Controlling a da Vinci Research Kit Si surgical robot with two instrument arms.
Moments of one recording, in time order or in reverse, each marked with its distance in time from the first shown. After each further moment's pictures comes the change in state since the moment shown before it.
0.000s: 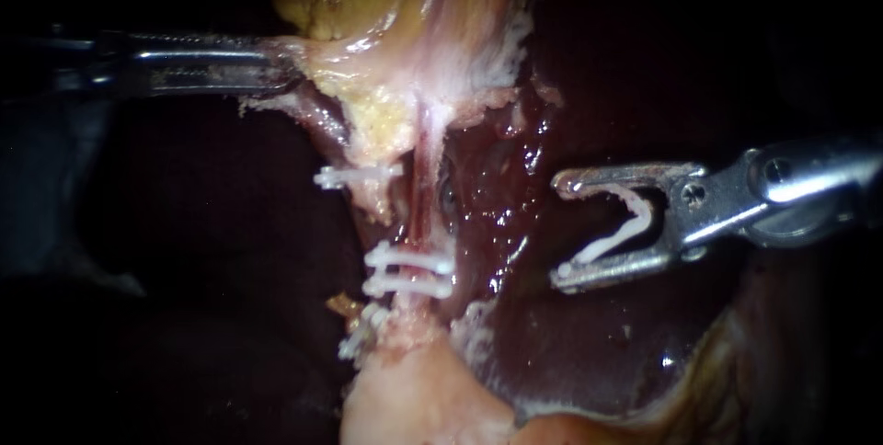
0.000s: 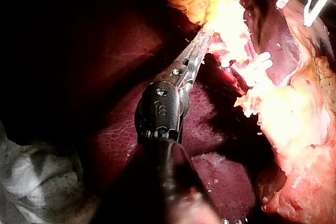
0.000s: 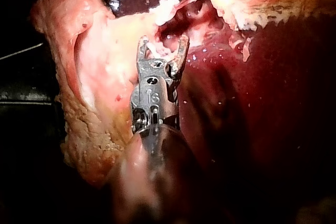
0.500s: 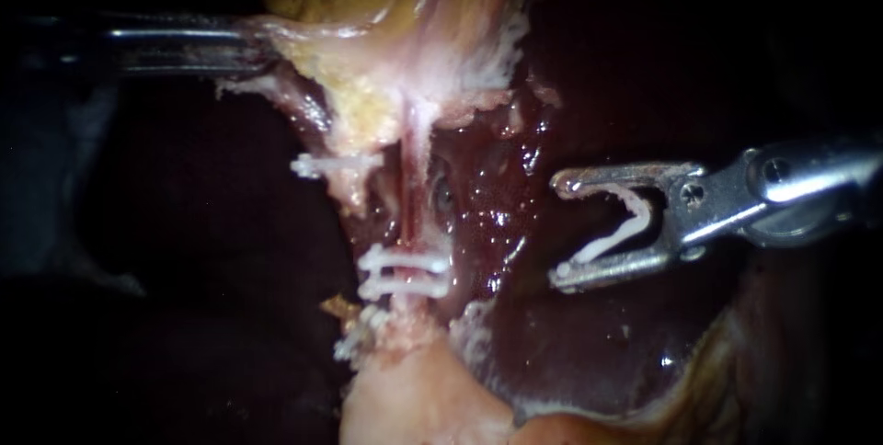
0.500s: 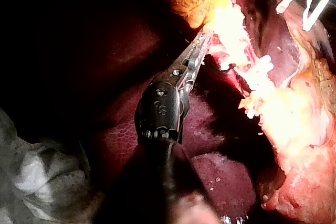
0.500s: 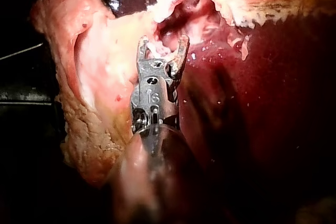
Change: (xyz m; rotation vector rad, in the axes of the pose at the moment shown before) right arm 0.000 0.000 0.000 -0.001 0.000 0.001; left arm 0.004 0.000 -0.005 -0.001 0.003 -0.019
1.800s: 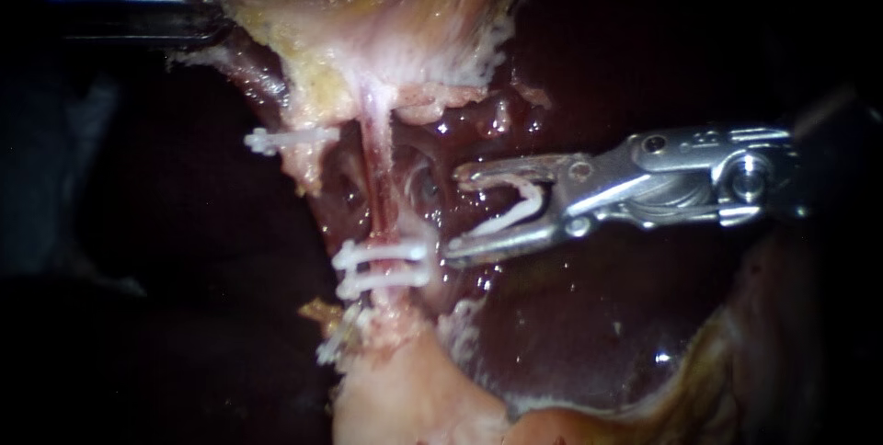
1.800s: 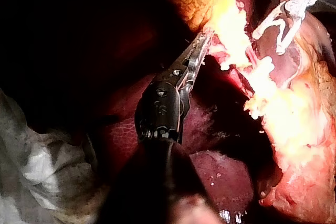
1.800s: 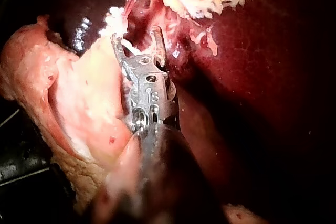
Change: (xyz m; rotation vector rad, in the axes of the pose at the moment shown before) right arm 0.000 0.004 0.010 0.102 0.156 0.270; left arm 0.001 0.000 -0.003 0.017 0.029 0.004
